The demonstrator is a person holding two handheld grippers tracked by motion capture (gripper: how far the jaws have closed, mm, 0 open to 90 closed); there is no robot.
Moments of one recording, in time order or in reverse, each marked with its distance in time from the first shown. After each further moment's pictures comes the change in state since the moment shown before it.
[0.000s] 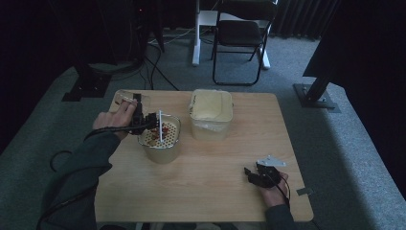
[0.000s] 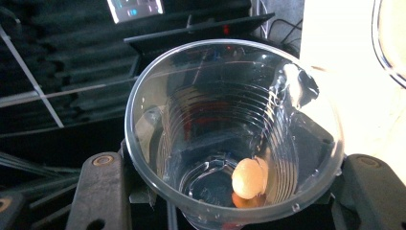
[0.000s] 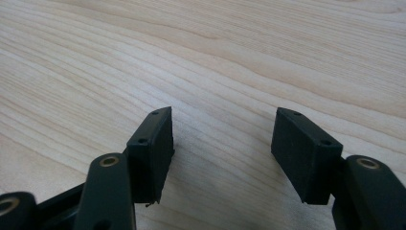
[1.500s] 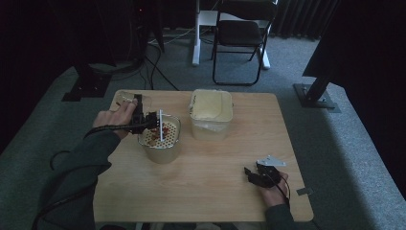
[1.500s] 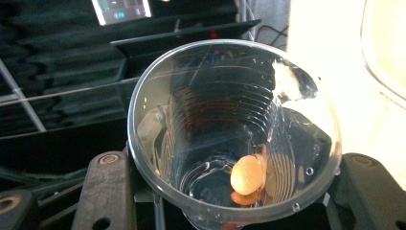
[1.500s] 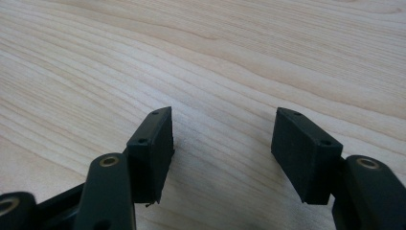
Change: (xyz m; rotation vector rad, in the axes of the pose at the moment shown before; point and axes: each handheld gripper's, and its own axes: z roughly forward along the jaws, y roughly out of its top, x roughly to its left) left arm 0.004 0.000 -0.002 -0.022 -0.068 -0.010; right arm 0.000 0.000 0.000 0.000 -0.001 0.001
